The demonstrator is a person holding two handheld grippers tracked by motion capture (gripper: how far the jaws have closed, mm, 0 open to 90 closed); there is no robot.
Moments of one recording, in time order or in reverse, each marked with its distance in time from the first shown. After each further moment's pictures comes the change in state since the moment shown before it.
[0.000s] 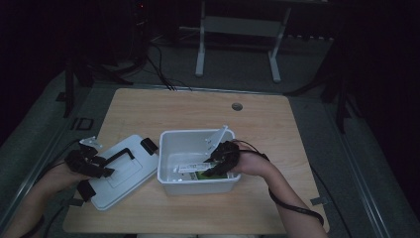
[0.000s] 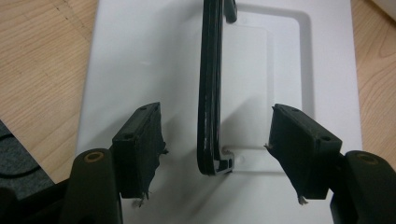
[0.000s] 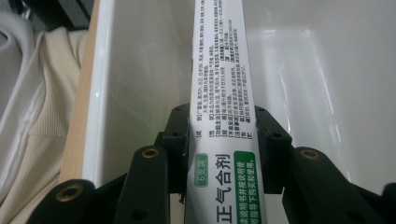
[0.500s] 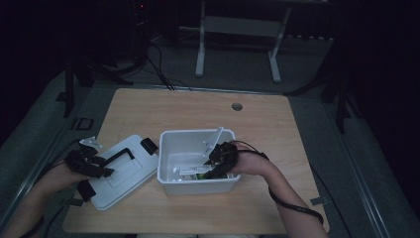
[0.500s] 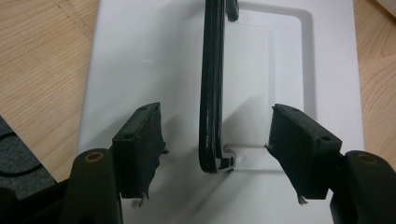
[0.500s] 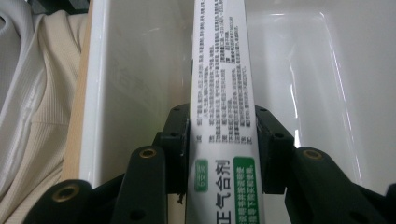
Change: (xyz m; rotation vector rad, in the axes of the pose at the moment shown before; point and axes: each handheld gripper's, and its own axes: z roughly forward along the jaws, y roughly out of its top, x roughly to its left) left arm 0.000 -0.001 0.000 0.003 0.002 -0.001; right arm 0.001 0.003 0.005 0.063 0.015 0.000
